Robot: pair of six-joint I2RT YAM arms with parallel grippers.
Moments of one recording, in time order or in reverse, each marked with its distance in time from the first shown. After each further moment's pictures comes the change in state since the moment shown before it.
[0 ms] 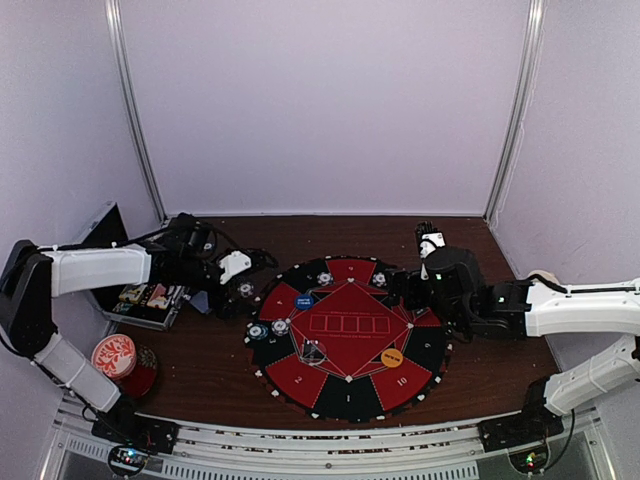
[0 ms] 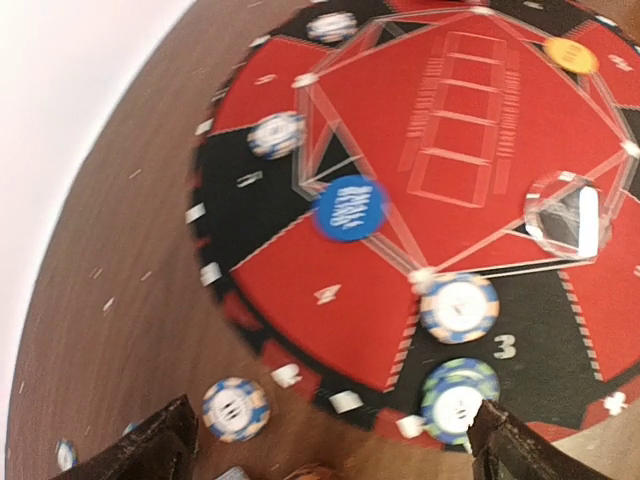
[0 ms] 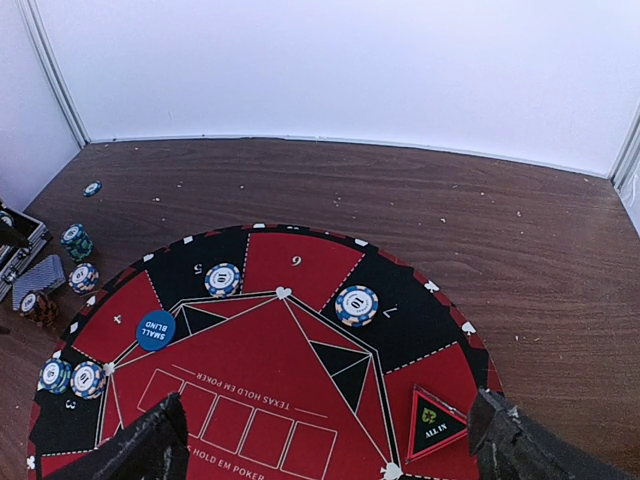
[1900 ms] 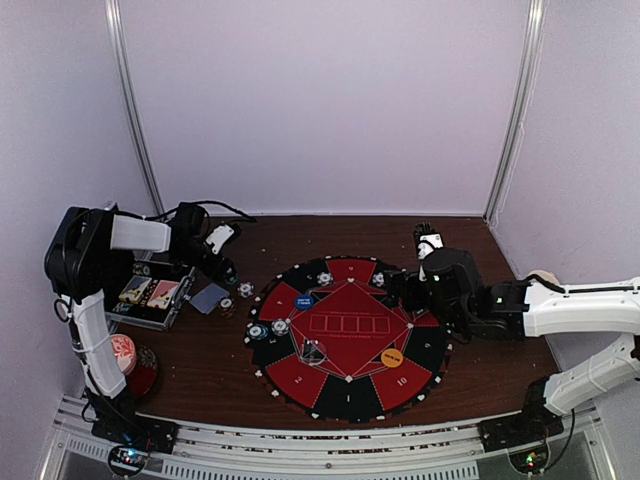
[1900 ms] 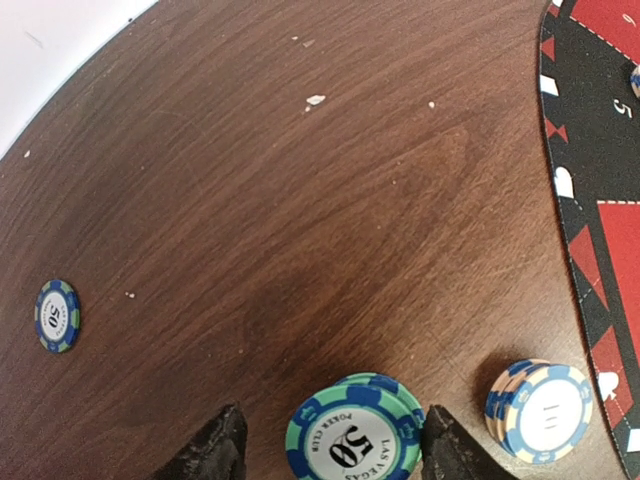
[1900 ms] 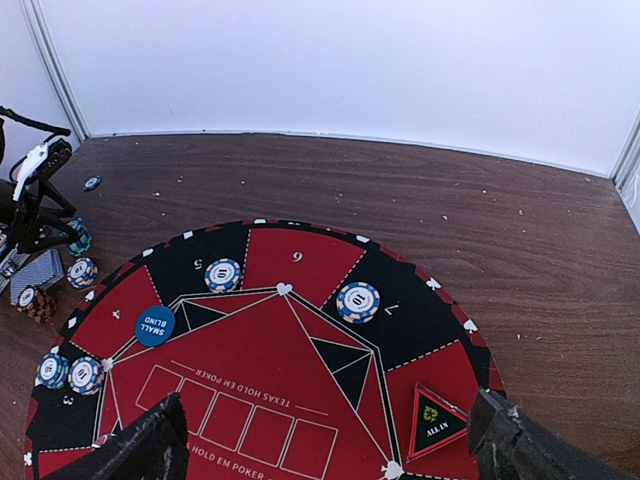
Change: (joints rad) left arm 0.253 0.456 0.325 0.045 -0.175 -0.321; right arm 0.005 0.011 0.001 0.000 0.000 -0.002
